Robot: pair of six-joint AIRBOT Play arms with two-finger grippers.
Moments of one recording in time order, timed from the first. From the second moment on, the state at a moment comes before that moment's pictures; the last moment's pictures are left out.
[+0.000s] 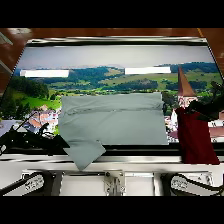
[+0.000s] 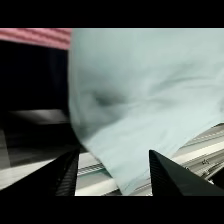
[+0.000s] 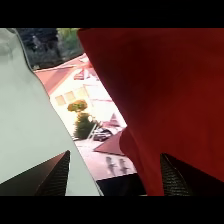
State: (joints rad) left arm 0.33 -1.22 0.42 0.92 -1.26 -1.27; right arm -0.45 -1.38 1.21 -1.38 1.34 1.44
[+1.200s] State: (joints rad) left arm 0.21 -1.18 0.41 0.89 -1.21 -1.22; right arm -0.45 -1.46 0.84 -1.22 1.37 1.28
